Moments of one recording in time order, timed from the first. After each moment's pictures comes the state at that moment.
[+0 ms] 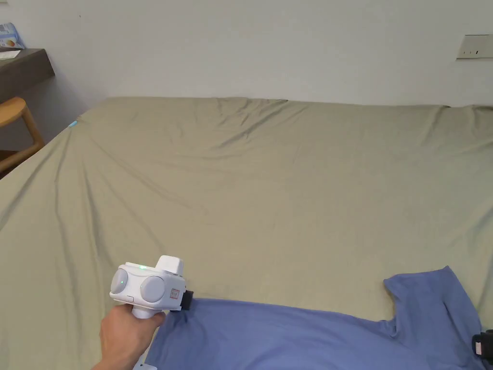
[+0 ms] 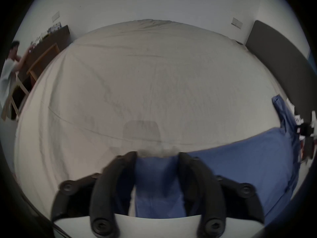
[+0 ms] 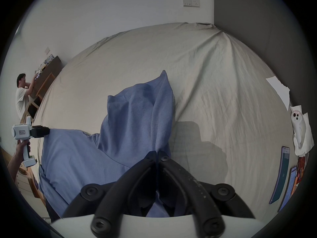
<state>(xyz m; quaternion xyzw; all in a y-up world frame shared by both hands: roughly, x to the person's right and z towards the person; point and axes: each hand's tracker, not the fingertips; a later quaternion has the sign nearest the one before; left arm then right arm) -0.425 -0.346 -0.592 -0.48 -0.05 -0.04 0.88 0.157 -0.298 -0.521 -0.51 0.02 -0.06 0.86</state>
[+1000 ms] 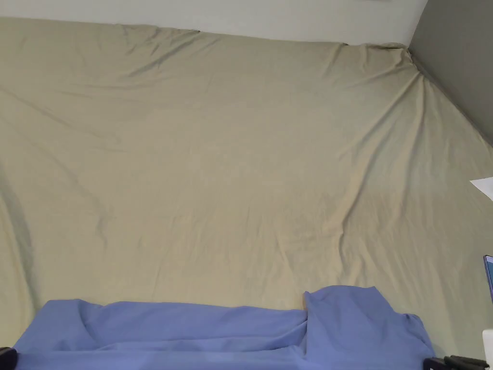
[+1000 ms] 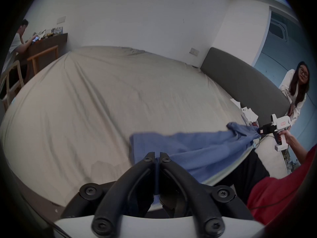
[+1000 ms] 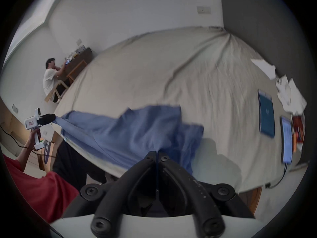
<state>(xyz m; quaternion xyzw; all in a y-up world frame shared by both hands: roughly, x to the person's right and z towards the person) -0.508 -0.299 -0.260 -0.41 -0.16 0.09 0.89 0.210 -0.282 -0.238 -0.53 0.11 -0.06 0.84</state>
